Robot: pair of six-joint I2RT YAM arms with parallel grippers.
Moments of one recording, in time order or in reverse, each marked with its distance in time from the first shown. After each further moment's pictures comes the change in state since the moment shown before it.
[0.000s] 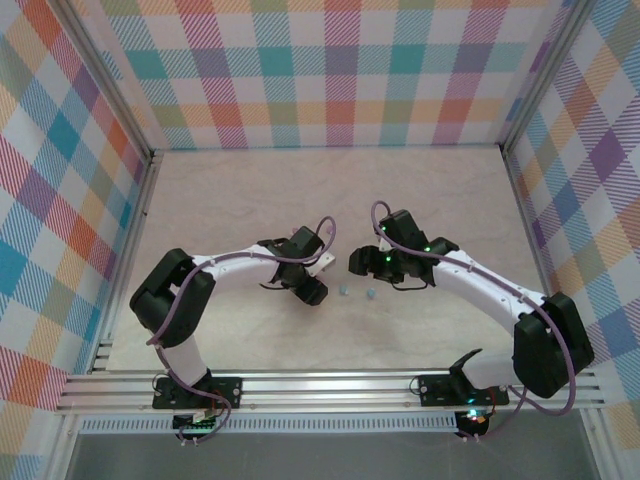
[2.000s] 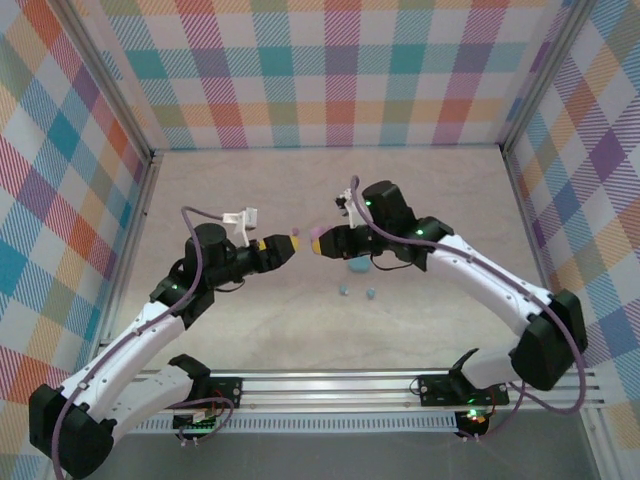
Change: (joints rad) left arm 0.241 -0.850 -0.314 0.318 0.238 -0.792; right arm 0.124 0.071 0.297 0.005 -0.179 -0.178
